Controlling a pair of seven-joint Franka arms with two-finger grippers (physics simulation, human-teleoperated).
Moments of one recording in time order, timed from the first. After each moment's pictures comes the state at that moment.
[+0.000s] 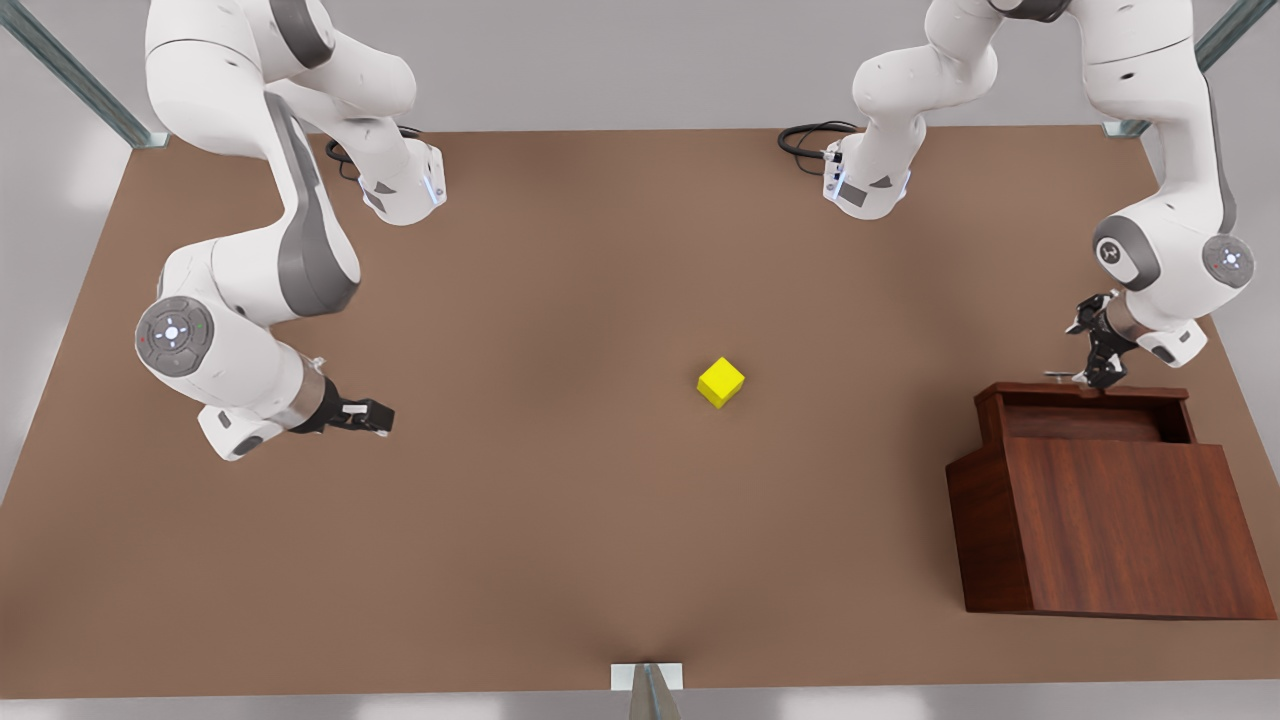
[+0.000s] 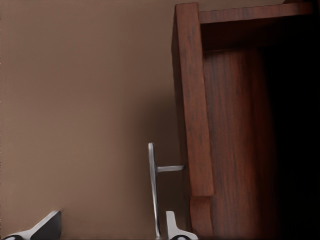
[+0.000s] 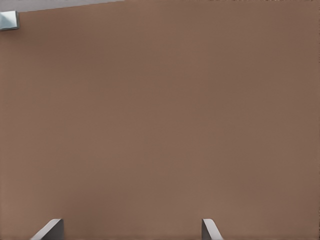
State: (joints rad) left arm 0.20 0.11 0.25 -2.23 0.03 2.33 -1.01; right arm -0.02 0.38 0.26 -1.34 -0.03 1.68 0.30
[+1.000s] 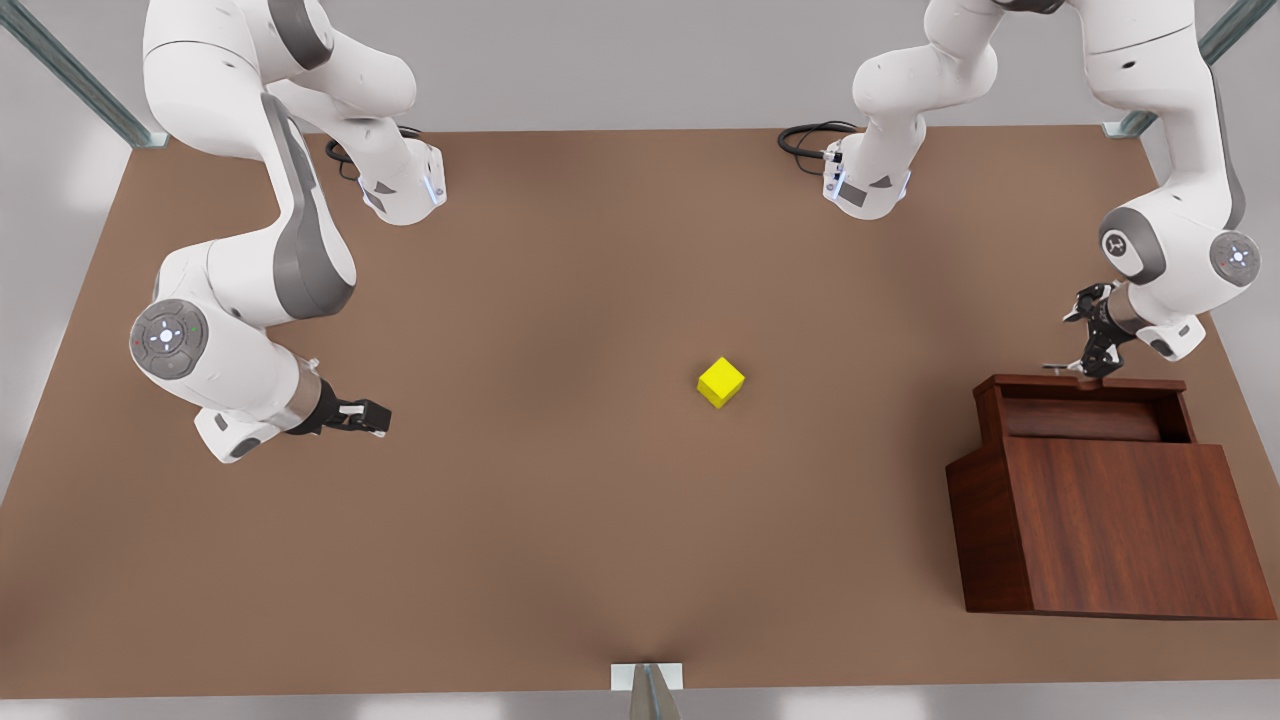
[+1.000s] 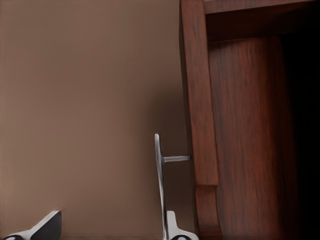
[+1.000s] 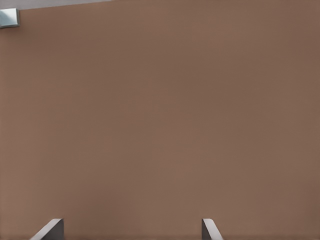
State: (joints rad) left arm 0.20 0.08 0.25 -2.23 0.04 2.24 -1.01; right arm -0.02 0.39 0.26 -1.34 -0.03 1.69 0.29
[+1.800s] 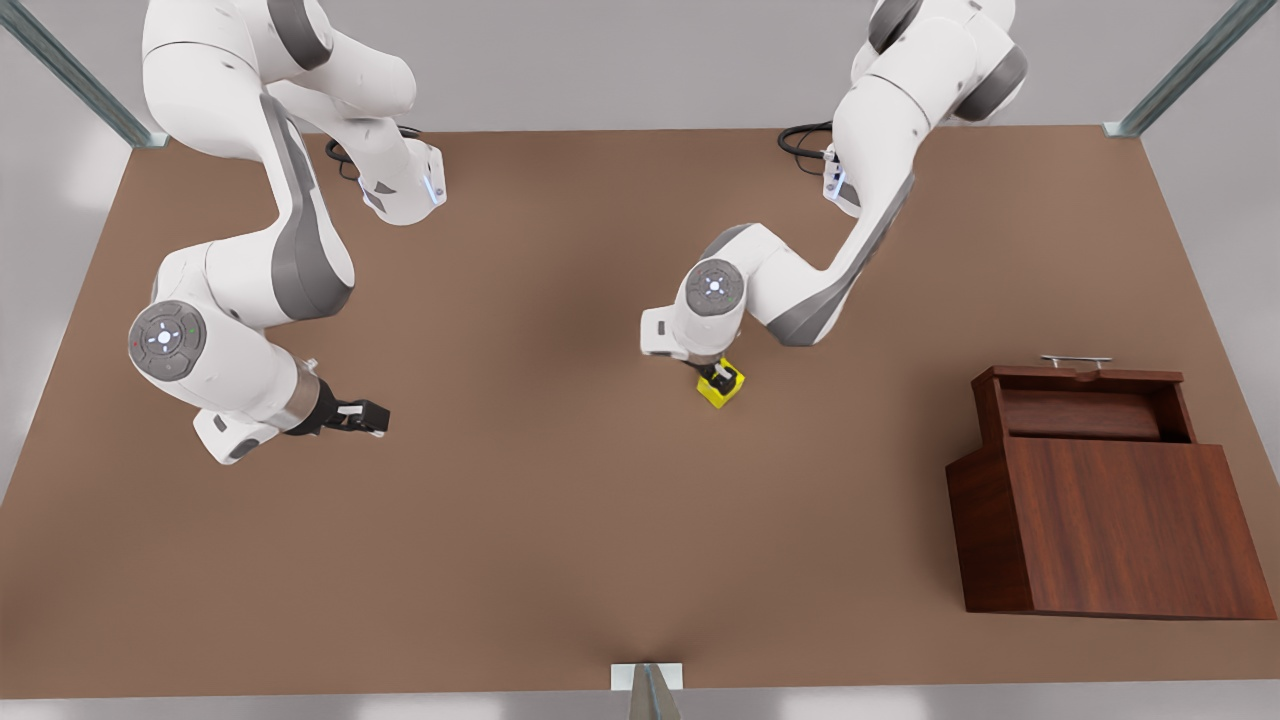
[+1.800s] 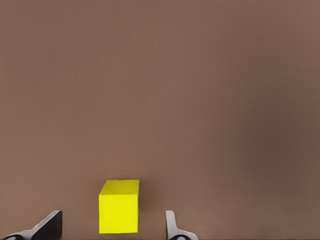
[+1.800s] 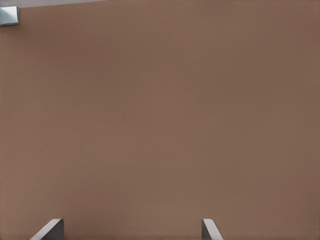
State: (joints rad) left arm -0.35 0.49 -0.38 -1.66 0.17 2.04 0.04; right arm -0.02 0.39 0.26 -1.34 -0.03 1.69 0.27
